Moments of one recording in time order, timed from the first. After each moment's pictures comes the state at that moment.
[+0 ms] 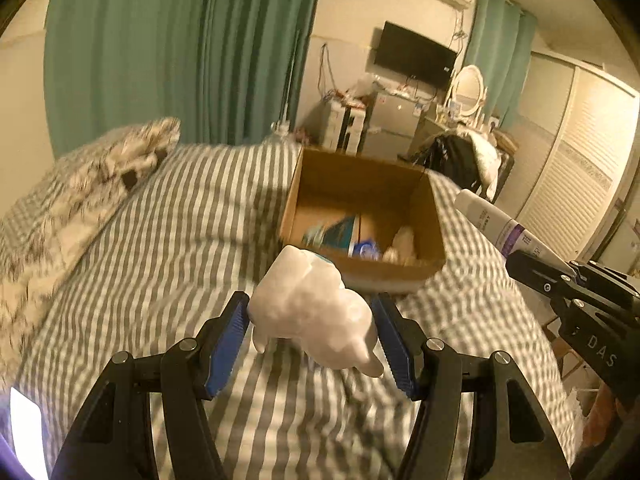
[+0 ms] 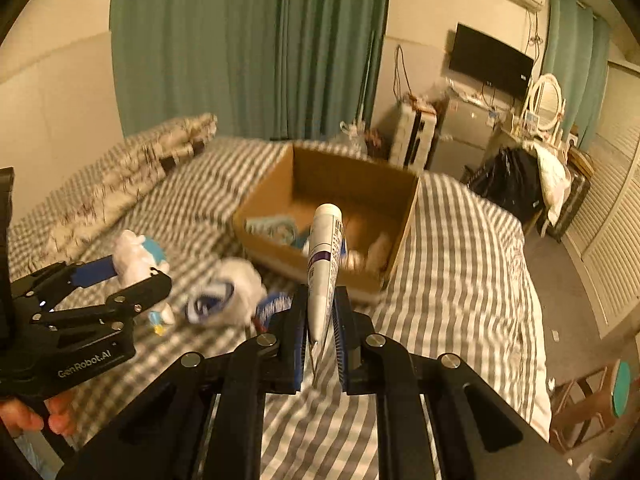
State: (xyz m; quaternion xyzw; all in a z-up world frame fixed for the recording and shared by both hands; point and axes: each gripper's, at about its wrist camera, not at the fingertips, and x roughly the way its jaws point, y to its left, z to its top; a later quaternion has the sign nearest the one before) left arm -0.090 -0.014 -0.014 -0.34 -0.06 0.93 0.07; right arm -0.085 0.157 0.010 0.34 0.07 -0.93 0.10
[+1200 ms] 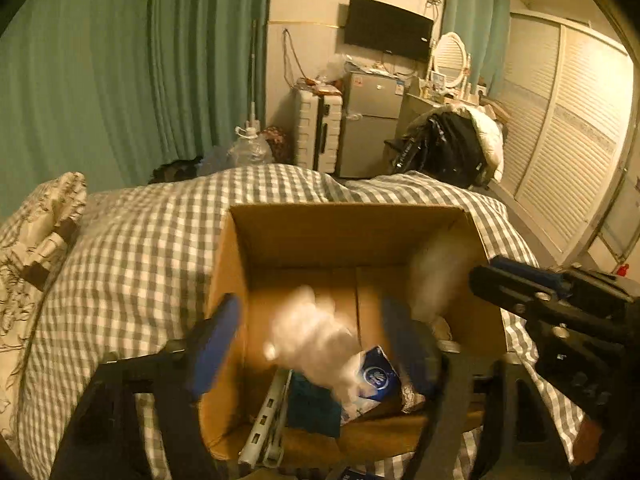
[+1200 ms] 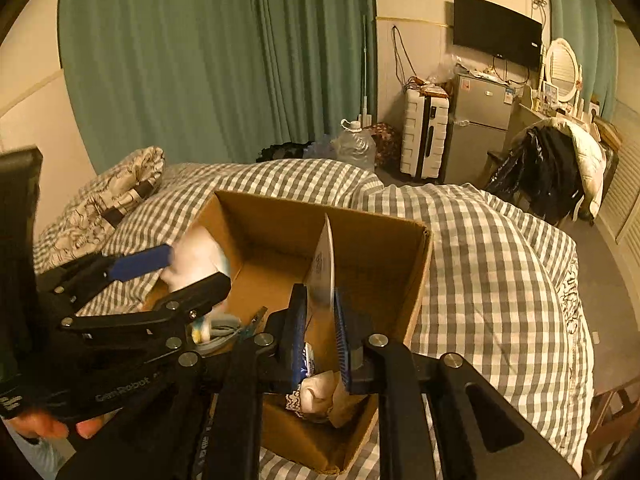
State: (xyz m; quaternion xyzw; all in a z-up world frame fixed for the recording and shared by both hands) left arm -0.296 0.053 -0.049 -0.35 0.01 0.93 0.10; right arm -0.289 0.201 -0.038 0.36 0.01 -0.92 0.12
